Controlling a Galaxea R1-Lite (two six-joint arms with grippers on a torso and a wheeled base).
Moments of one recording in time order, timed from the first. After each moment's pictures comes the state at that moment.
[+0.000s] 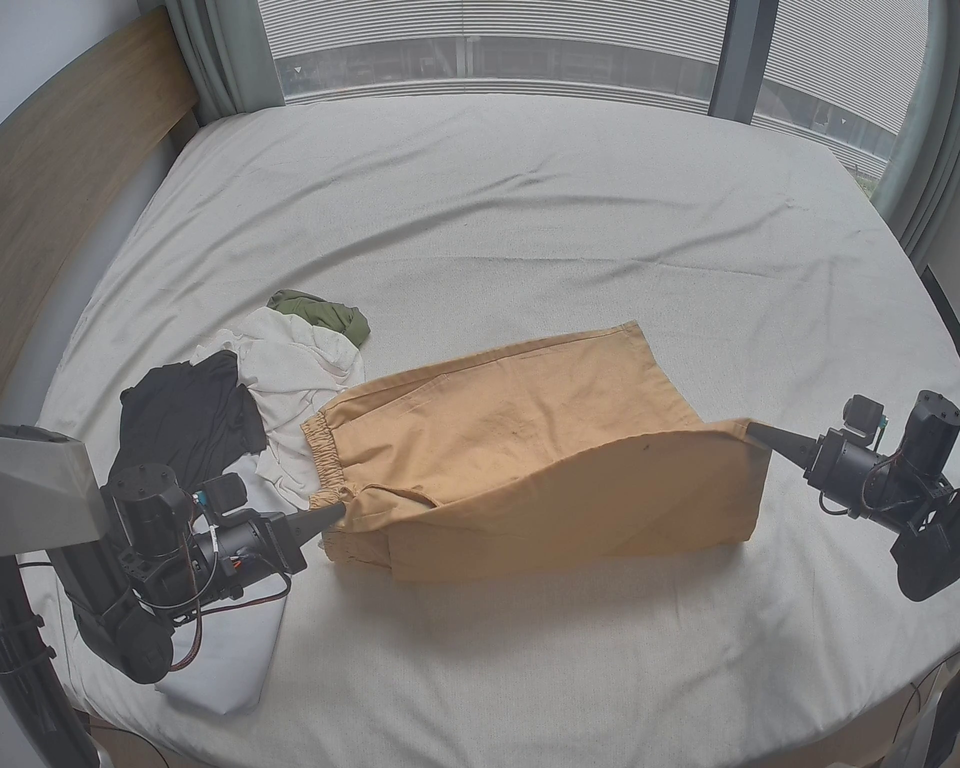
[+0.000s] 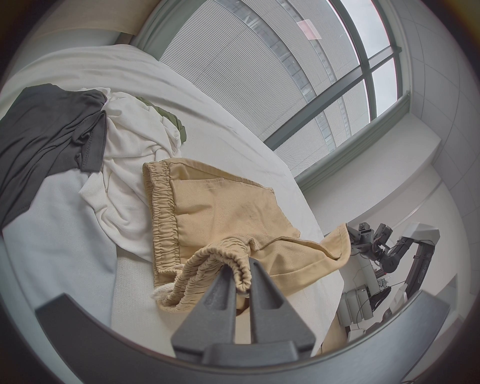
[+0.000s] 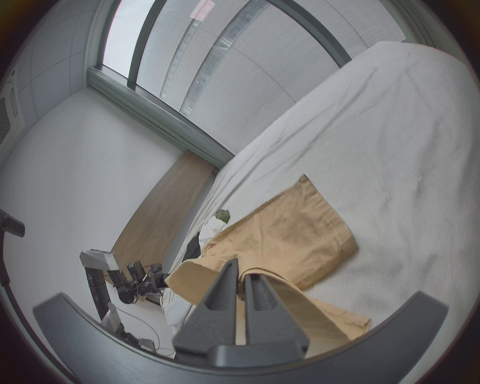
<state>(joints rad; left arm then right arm) -0.20 2.05 -0.30 -1.55 -0.50 -0.49 -0.01 1.86 -0.39 -1.46 0.76 0.58</state>
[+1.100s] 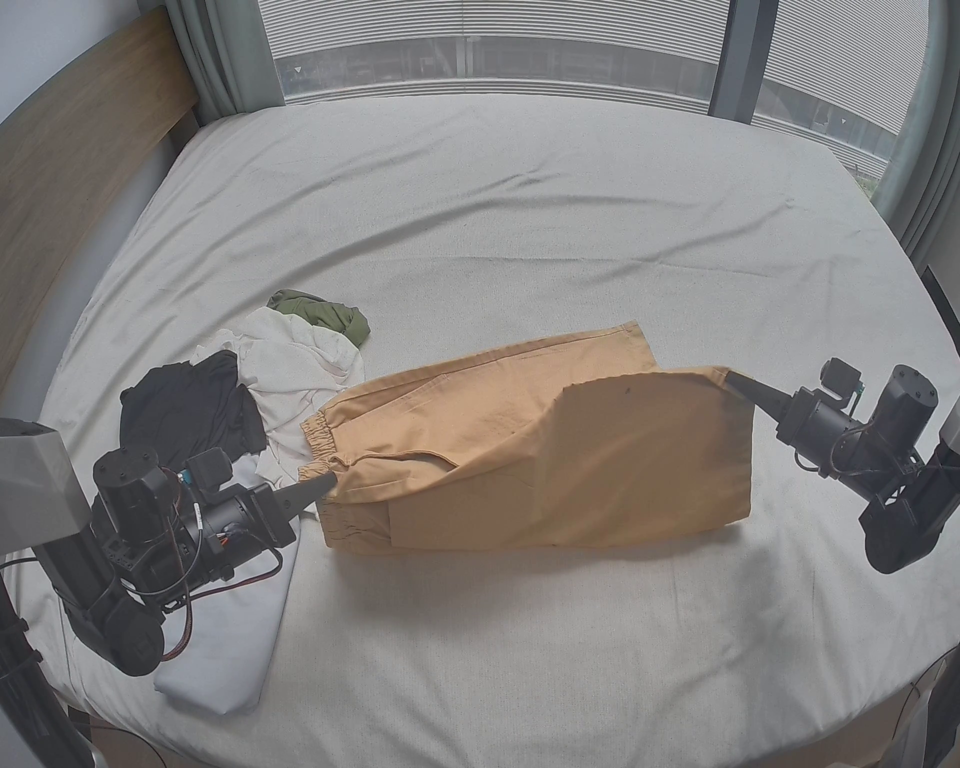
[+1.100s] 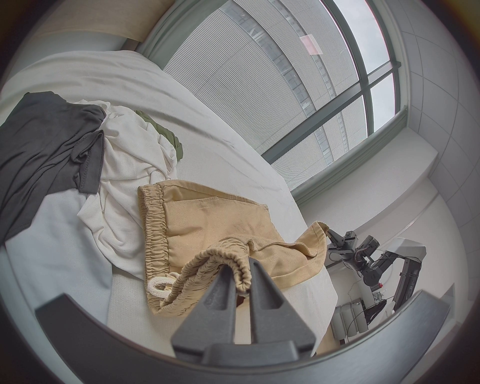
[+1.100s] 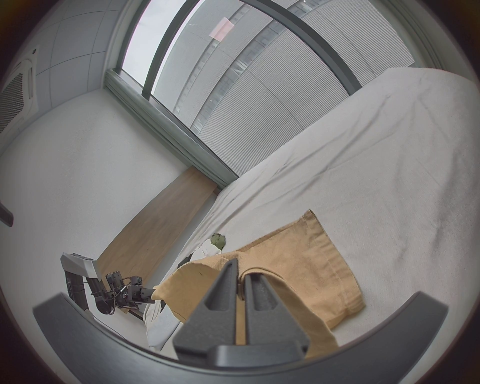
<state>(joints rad) -0.20 1.99 -0.33 -1.55 -0.48 -0.57 0.04 1.98 -0.60 -1.54 0.67 0.59</state>
